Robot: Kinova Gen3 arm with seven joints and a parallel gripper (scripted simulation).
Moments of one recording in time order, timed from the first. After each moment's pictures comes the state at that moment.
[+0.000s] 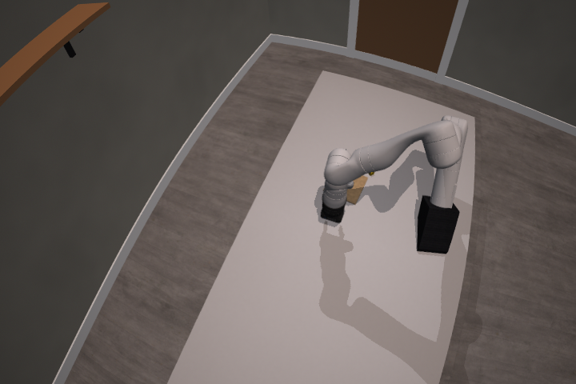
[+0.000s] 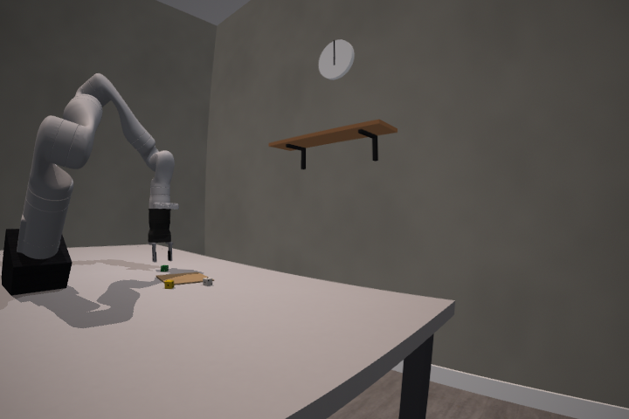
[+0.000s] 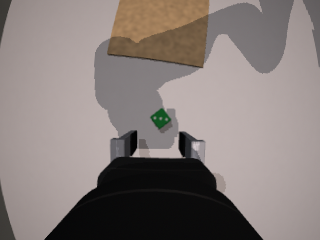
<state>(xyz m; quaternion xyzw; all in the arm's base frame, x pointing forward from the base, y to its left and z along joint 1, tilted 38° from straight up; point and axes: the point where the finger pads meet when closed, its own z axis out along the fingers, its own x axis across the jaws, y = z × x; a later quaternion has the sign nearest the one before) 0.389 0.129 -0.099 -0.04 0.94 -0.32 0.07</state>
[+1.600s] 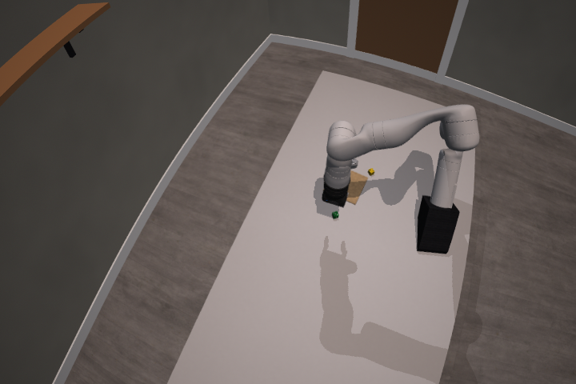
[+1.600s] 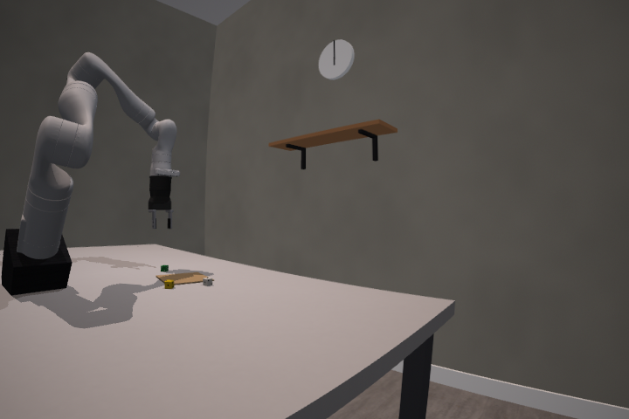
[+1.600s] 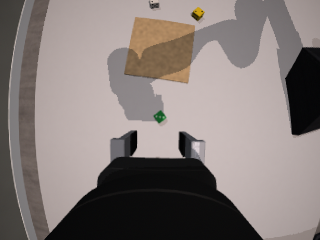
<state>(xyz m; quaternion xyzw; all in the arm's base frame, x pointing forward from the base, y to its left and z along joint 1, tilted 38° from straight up) 0.370 0.196 -0.010 -0.04 0.94 -0.32 0.07</state>
